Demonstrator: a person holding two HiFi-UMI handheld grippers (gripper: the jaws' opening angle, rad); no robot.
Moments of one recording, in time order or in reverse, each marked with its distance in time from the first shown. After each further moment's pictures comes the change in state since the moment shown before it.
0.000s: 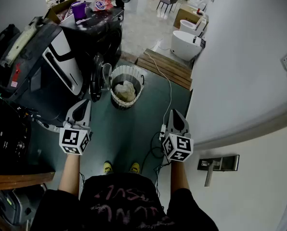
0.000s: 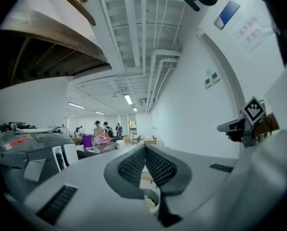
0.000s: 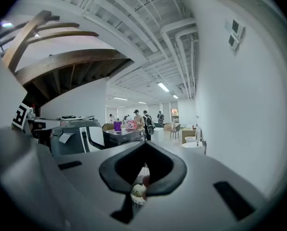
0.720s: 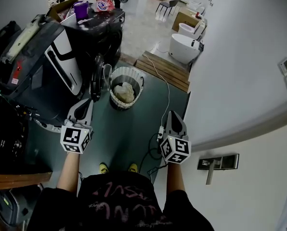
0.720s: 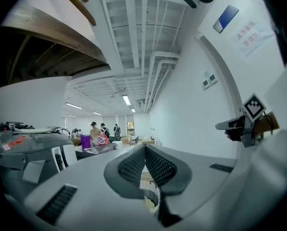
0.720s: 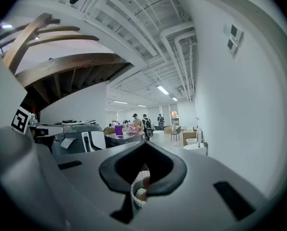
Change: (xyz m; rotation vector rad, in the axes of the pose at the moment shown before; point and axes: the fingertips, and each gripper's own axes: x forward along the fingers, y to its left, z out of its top) left arm -0.007 0.013 -0.001 0.009 -0.013 -0.038; right arm -0.009 0.032 0.008 0.034 -0.048 -0.008
